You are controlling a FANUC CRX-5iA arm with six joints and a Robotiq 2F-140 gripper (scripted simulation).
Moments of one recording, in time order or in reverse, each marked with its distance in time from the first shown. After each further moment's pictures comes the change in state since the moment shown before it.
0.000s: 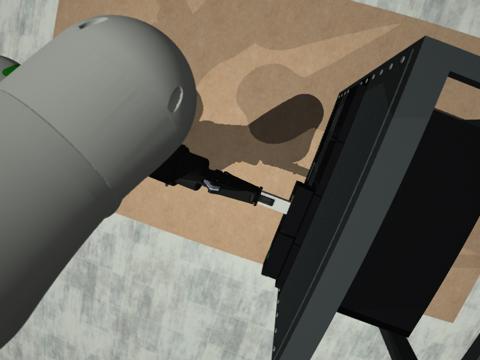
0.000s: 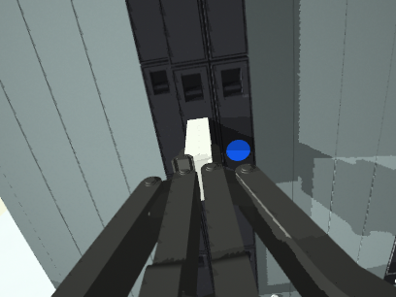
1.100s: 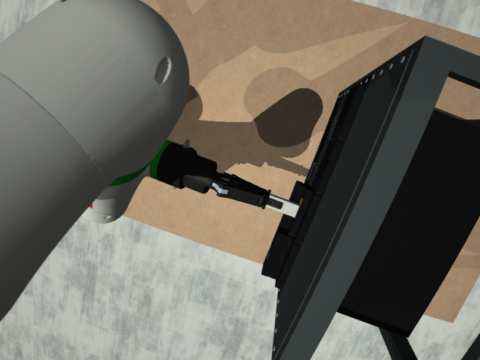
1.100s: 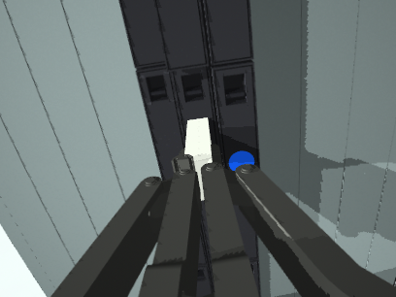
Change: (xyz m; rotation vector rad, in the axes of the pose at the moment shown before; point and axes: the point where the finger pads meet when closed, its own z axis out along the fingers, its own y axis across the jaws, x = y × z) arm 0.000 0.000 0.019 0.000 0.000 0.000
